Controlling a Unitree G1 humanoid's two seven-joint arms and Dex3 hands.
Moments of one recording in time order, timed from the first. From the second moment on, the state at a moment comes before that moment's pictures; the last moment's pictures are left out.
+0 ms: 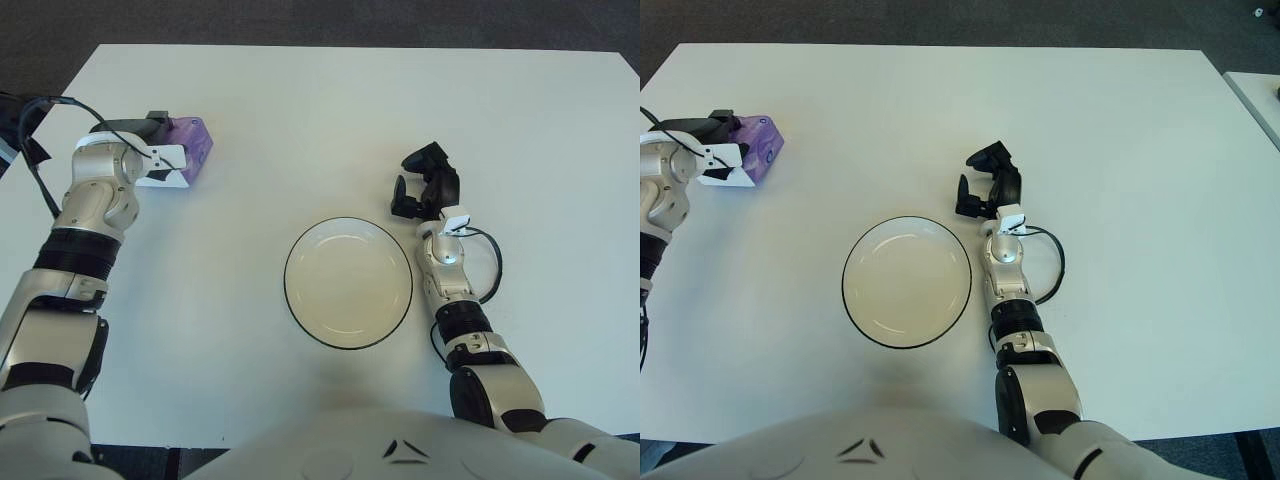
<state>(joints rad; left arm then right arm) -0.63 0.75 -0.21 0.42 0.93 0.20 -0.47 -0.39 0.09 -0.08 0.62 -0.06 -0.50 -0.21</state>
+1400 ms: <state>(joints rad) -0.62 0.76 -0.25 0.47 0.86 0.14 -0.32 -0.39 0.08 -0.08 0.62 -0.06 -0.50 -0.21</state>
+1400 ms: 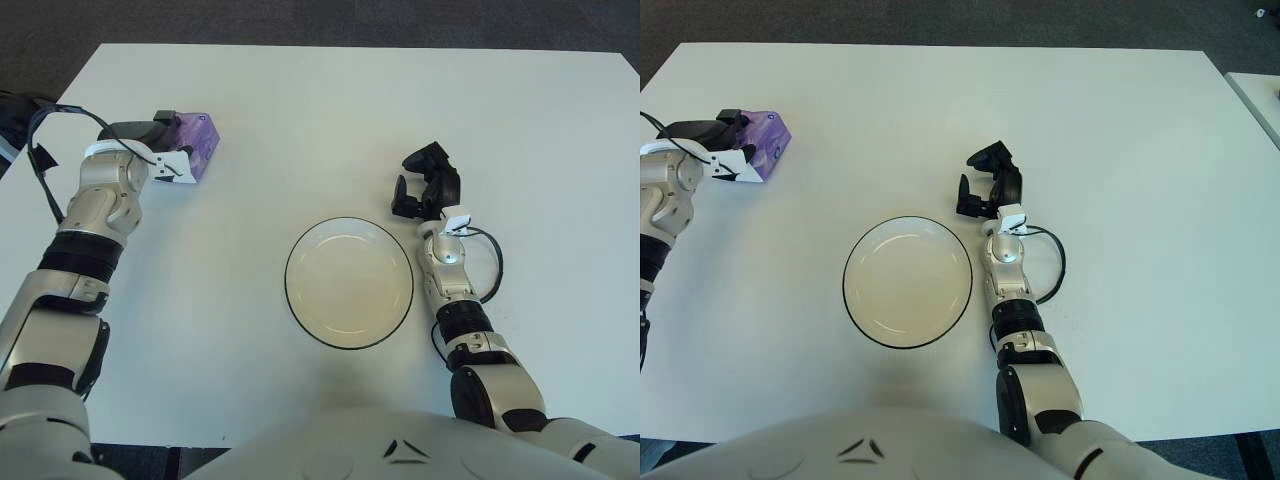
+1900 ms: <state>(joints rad) -0.63 0.80 -0.24 0.55 0.76 -0.09 -0.26 -0.39 0.08 -0.08 0.62 -0.06 -0.50 -0.20</state>
